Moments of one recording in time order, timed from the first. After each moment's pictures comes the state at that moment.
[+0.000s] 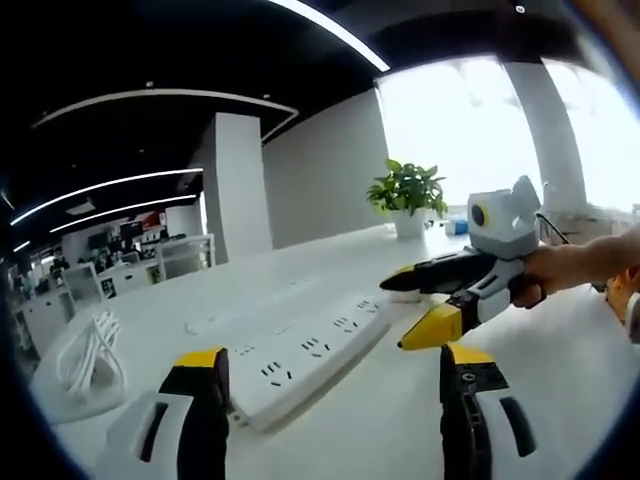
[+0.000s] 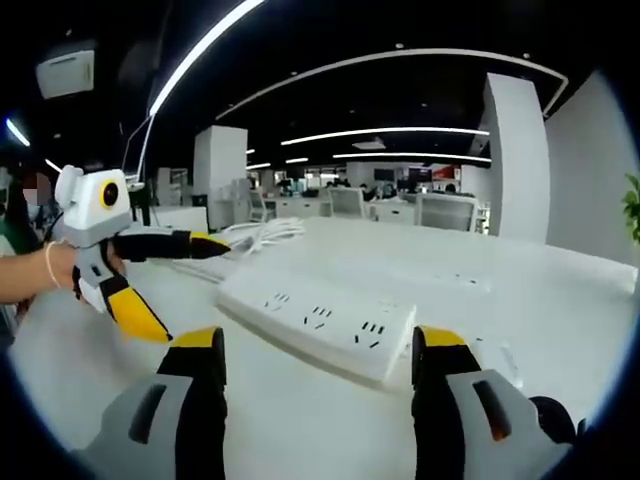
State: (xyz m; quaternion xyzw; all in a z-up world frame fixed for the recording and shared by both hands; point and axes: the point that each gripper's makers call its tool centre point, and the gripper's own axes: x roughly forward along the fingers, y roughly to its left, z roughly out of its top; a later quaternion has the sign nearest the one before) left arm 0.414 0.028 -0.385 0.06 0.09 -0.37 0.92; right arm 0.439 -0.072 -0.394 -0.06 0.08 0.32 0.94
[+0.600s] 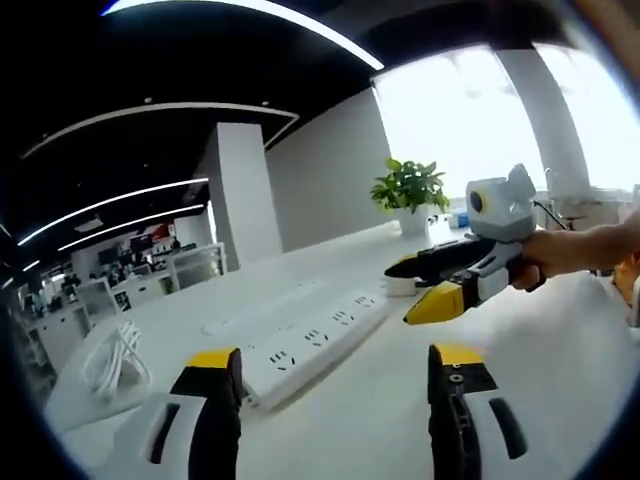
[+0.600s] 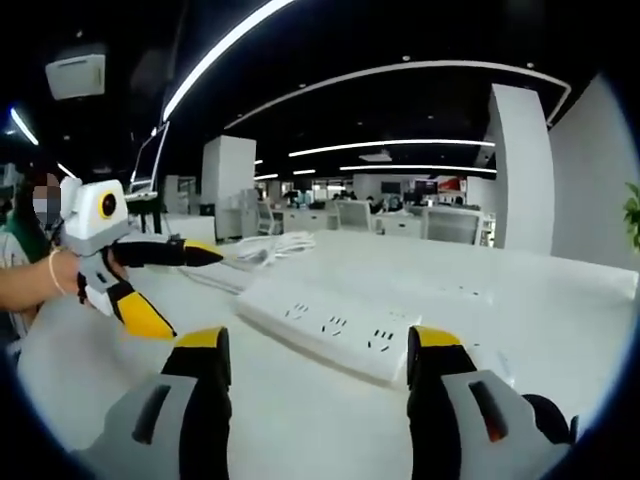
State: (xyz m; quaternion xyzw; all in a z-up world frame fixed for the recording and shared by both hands) left arm 0.385 0.047 -0.379 0.10 0.07 -0.35 0.93; right arm 0.415 -0.072 -0.378 -0.05 0.06 0.33 0.94
